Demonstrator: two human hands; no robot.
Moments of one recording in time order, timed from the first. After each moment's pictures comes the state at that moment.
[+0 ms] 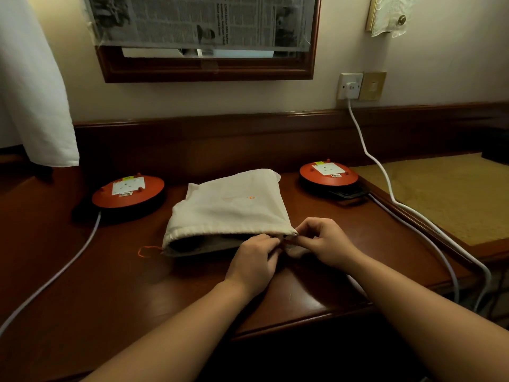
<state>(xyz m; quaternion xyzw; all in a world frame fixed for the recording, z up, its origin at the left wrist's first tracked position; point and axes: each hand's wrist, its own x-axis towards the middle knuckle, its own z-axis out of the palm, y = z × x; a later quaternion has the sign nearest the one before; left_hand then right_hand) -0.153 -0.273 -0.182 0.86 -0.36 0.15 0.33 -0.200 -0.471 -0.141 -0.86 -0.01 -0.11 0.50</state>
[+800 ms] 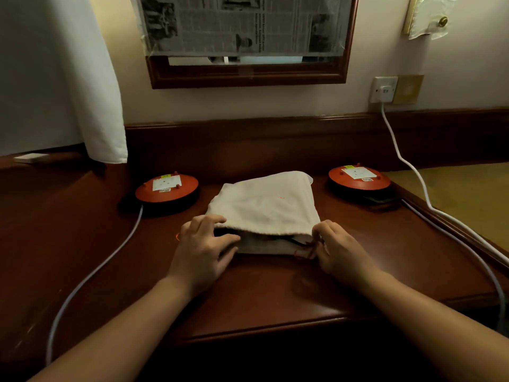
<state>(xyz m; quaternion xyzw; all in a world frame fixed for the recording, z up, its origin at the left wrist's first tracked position) -0.142 -0.113 -0.155 0.88 -0.32 0.32 0.10 -0.190 -0.446 -0.176 -0.93 -0.17 -0.29 0.16</state>
